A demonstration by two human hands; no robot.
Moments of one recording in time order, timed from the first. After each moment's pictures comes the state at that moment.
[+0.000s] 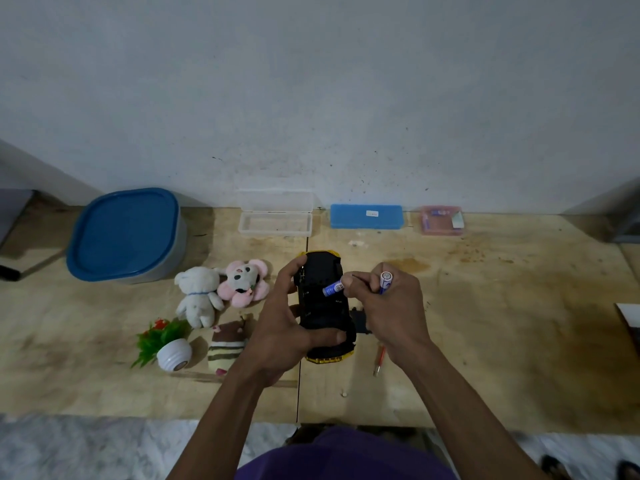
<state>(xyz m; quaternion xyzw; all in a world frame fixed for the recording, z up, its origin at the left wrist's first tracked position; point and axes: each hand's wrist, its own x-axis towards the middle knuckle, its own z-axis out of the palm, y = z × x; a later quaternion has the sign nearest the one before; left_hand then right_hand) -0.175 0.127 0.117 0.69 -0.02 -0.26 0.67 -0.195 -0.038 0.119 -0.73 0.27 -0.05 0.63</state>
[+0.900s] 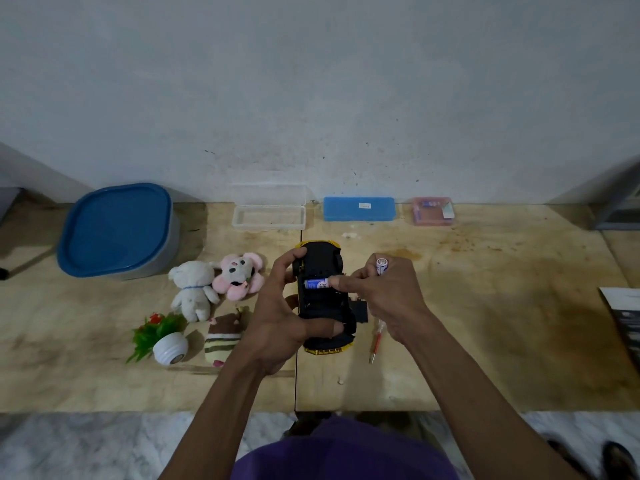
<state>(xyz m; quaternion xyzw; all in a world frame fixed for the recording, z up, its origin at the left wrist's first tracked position) -0.181 0.129 0.120 0.64 -0.02 -0.27 0.72 -0.194 -0.050 0.125 -0.69 0.27 0.02 0.67</state>
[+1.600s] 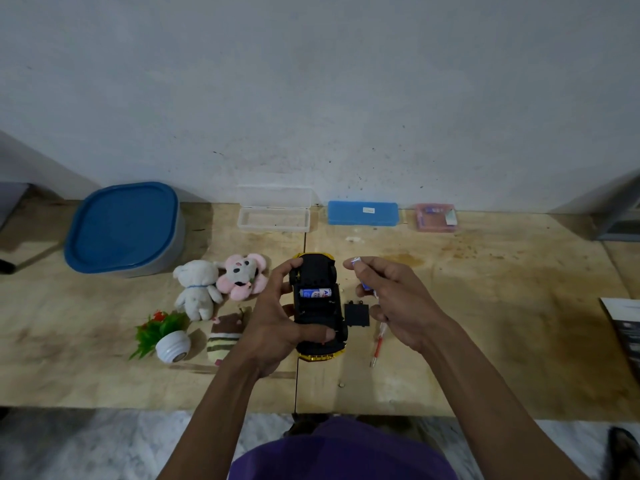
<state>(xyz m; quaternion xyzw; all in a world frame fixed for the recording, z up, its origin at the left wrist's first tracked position) -0.180 0.144 0.105 0.65 0.02 -0.30 0.70 -0.202 -0.055 0.141 -0.67 0.24 0.13 0.69</state>
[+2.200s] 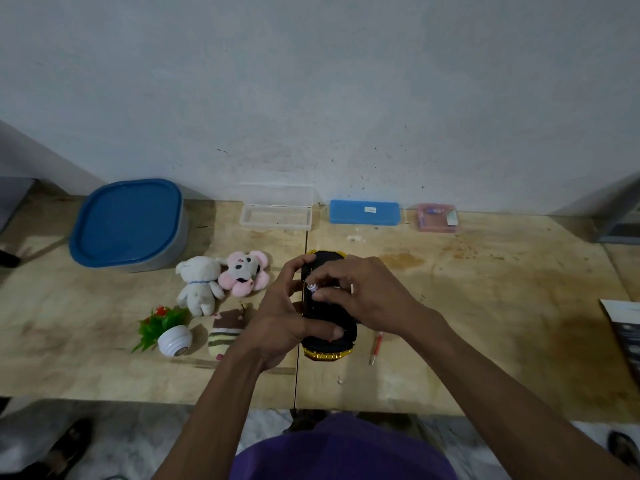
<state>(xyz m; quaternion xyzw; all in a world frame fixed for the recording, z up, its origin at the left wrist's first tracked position) -0.180 0.137 0.117 0.62 0.00 -0.32 0.72 -0.185 -0.042 0.135 -0.91 -0.14 0.04 0.40</state>
